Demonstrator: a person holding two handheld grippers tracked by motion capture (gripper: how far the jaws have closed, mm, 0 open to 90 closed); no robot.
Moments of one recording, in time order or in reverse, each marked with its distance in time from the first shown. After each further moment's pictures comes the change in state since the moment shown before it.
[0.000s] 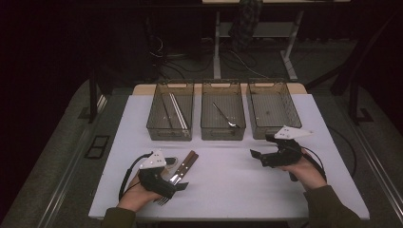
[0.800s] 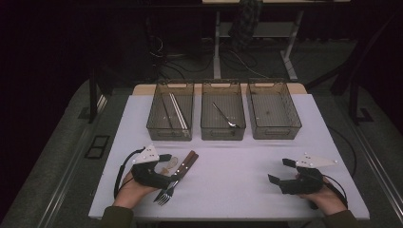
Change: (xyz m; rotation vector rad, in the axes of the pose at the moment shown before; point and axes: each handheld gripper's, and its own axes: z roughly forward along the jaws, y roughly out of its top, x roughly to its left) left arm 0.015 0.003 -0.018 -0.009 0.062 -0.029; right arm 0.004 -0.069 -0.045 0.015 0.009 0.044
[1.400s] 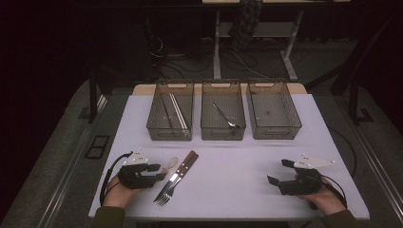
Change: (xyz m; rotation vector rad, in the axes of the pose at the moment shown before) left arm 0.014 -0.028 -0.021 0.169 0.094 -0.077; right arm 0.001 -0.001 0.002 0.022 -0.001 -0.026
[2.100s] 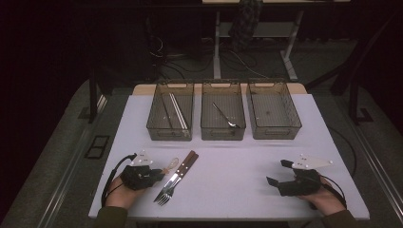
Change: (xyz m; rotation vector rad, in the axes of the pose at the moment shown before) left arm -0.005 0.003 0.008 0.091 0.051 0.025; right arm 0.002 0.000 0.002 0.021 -0.006 -0.029
